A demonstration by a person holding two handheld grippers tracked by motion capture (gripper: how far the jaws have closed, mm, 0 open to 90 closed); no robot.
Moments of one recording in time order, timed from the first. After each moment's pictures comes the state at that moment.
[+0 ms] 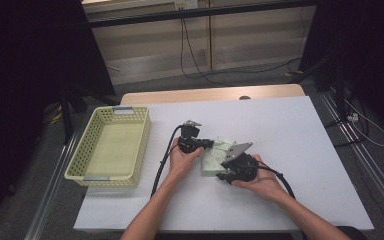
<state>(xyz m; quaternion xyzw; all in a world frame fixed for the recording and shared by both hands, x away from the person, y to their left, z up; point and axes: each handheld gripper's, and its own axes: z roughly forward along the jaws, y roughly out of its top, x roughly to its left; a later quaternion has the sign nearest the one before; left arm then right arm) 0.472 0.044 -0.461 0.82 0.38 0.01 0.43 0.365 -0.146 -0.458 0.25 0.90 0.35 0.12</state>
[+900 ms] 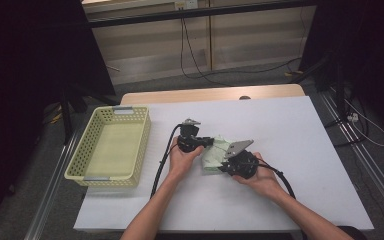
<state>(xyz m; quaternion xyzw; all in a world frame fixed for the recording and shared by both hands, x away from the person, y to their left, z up) 0.469 0.044 -0.453 0.81 0.38 0.02 0.45 0.370 -0.147 -0.455 0.26 0.89 0.36 0.13</state>
